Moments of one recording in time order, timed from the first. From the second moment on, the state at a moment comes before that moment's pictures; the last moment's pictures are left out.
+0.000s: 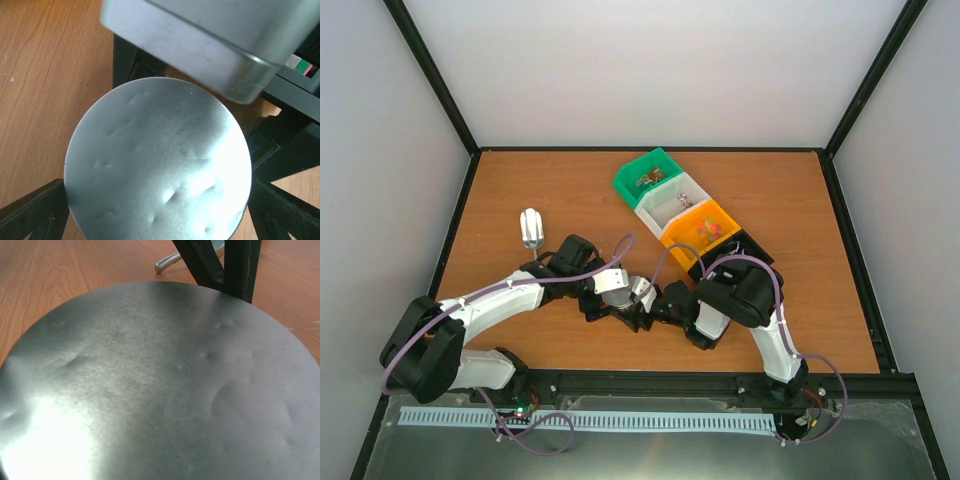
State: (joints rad) left arm -0.61 1.29 0.65 -0.37 0.35 0.65; right arm 0.96 2.10 0.48 1.33 -0.25 -0.09
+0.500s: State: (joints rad) left arm -0.61 1.30 0.67 -0.37 0.38 0.65; right arm 0.96 2.10 0.48 1.33 -0.26 -0.09
